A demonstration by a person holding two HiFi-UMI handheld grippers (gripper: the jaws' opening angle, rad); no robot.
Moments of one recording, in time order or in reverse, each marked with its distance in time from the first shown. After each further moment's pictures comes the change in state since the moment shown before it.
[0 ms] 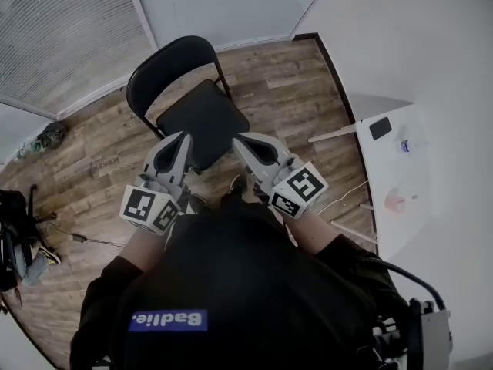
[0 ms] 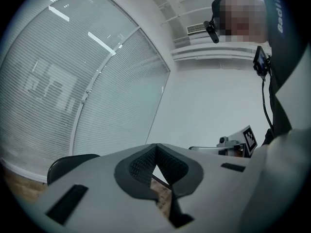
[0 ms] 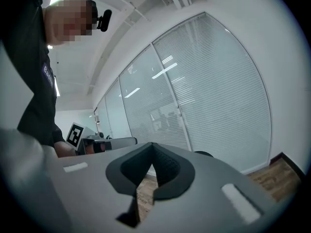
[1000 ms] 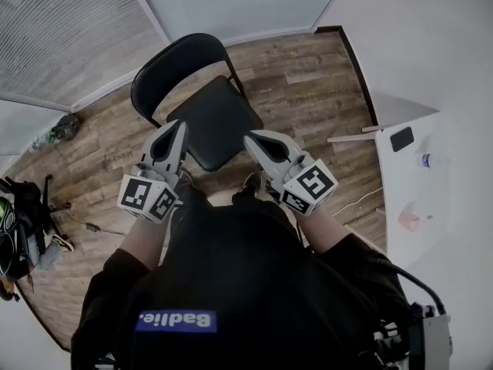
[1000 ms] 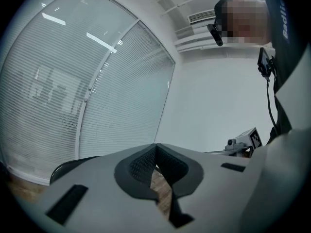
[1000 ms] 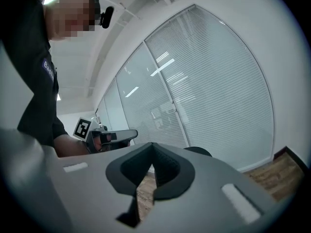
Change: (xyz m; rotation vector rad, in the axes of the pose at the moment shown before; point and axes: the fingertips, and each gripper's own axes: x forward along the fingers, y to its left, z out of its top) left arm 0.075 0.049 -0.013 0.045 0.049 0.086; right arm 0.012 -0.090 -0.025 0.050 0.023 0.036
